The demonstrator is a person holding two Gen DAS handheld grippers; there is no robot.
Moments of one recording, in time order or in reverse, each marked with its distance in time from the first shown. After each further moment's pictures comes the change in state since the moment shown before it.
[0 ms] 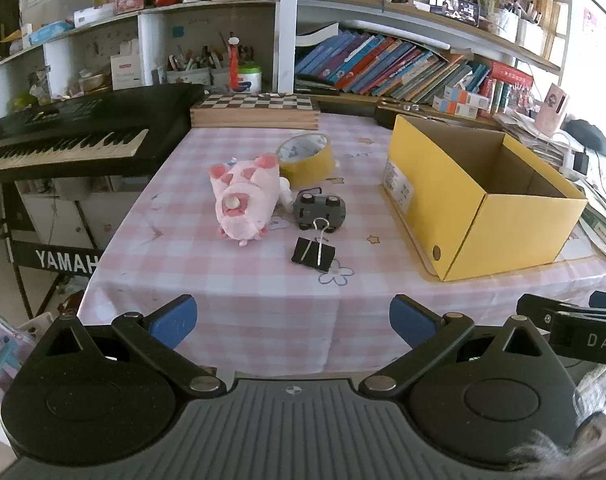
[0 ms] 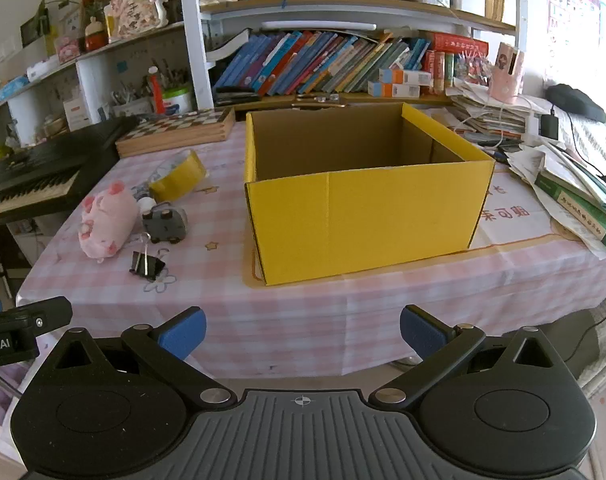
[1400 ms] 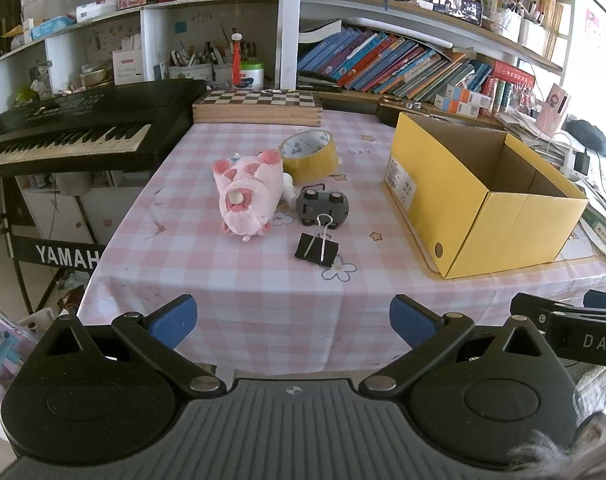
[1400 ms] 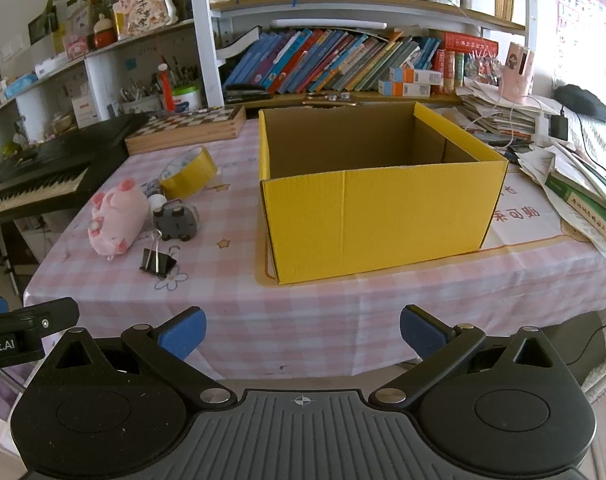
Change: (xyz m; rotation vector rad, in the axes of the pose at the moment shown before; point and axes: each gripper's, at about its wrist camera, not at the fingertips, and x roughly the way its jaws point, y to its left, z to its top) left arm 0.001 0.005 0.000 -0.009 0.014 -0.002; right arm 0.002 0.005 -0.002 -0.010 0.007 0.022
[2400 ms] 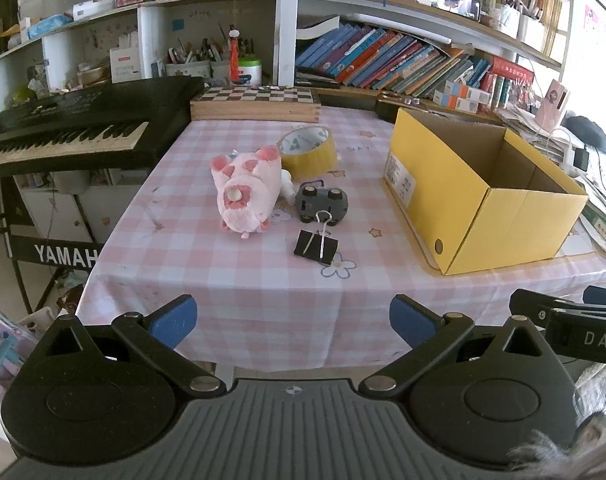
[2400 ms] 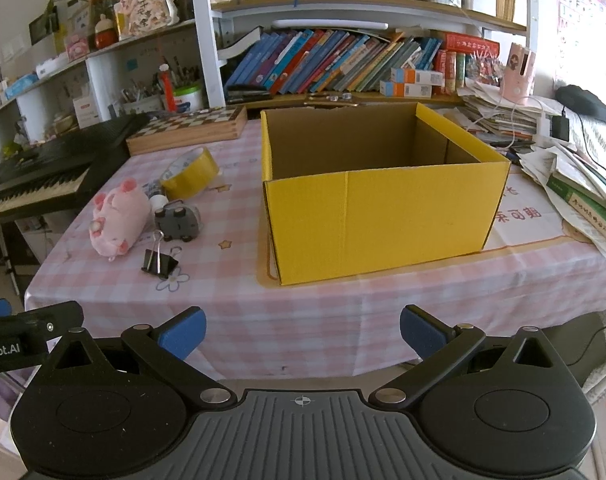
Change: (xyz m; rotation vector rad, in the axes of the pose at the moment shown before) left arm 0.000 -0.002 -0.003 0.007 0.005 0.003; right arm -0.001 0.001 0.001 -0.003 0.001 0.005
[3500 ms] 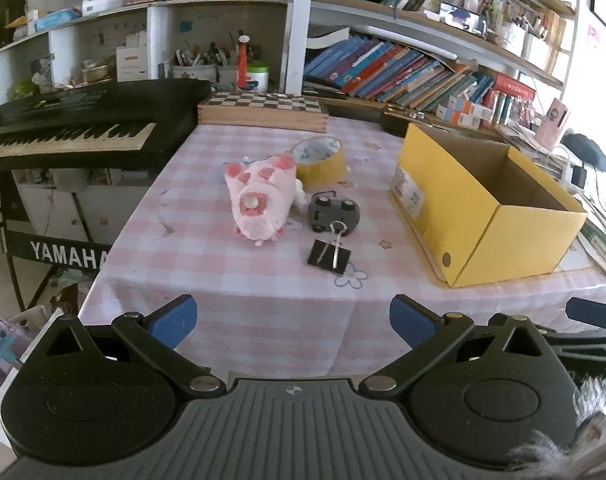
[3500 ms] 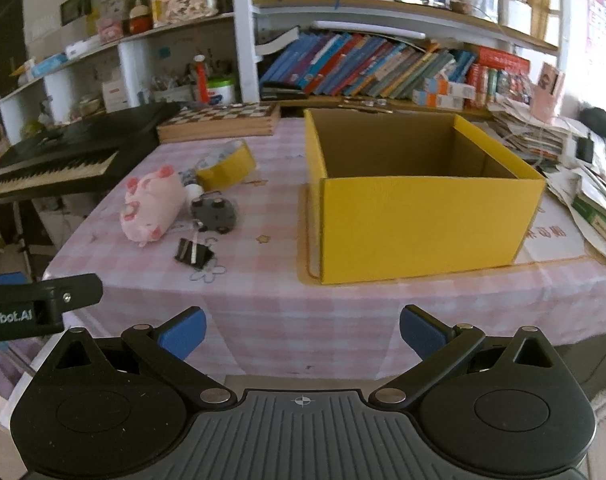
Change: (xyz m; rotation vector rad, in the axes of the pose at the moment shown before) left arm 0.002 0.023 0.004 -0.043 -0.022 -0.022; right arm 0.001 0.038 -0.005 -0.095 -0.007 0.057
